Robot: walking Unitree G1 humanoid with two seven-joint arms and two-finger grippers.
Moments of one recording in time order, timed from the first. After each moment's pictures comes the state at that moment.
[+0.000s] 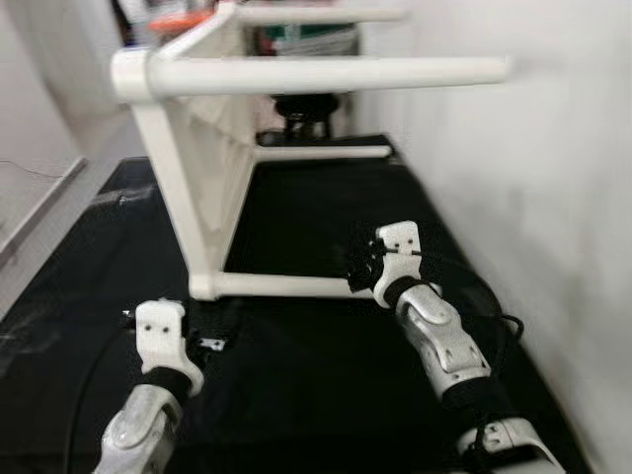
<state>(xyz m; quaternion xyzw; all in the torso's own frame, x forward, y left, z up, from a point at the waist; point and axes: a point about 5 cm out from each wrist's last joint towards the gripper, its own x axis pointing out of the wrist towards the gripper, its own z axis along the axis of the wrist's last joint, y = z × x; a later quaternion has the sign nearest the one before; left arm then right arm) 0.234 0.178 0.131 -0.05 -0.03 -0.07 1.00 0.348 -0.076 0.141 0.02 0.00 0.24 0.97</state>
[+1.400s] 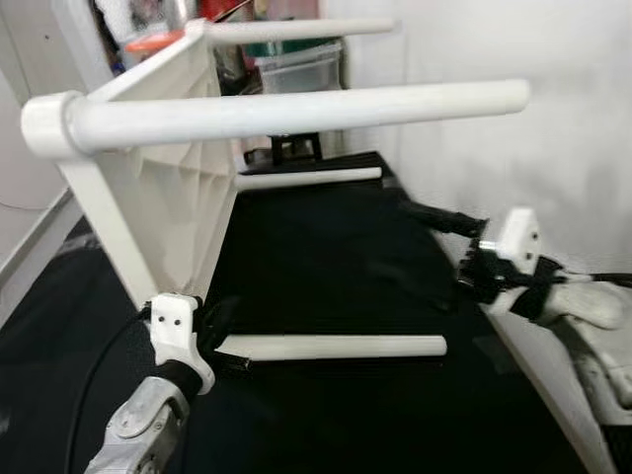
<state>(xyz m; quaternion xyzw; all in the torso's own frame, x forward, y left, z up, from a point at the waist) 0.244 0.161 0.141 -0.08 -0.01 -0.14 0.99 0.264 -0.198 0.247 -0.21 -0.13 0.47 0.85</state>
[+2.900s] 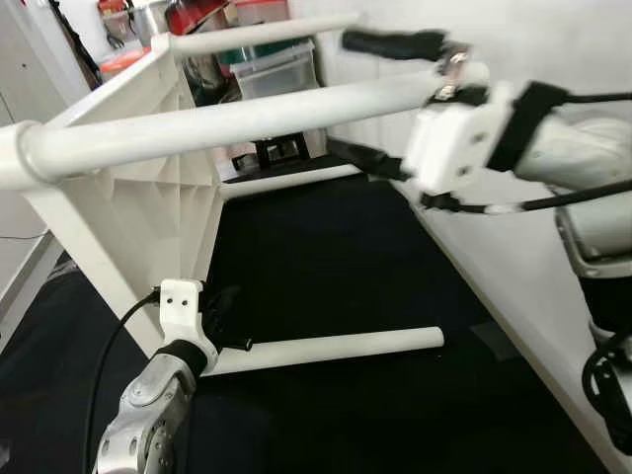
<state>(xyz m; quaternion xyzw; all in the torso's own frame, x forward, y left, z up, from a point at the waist) 0.269 0.167 0.130 -0.09 0.01 -0.09 0.99 0.293 -0.119 0.375 -0.59 -0.36 0.36 0.63</state>
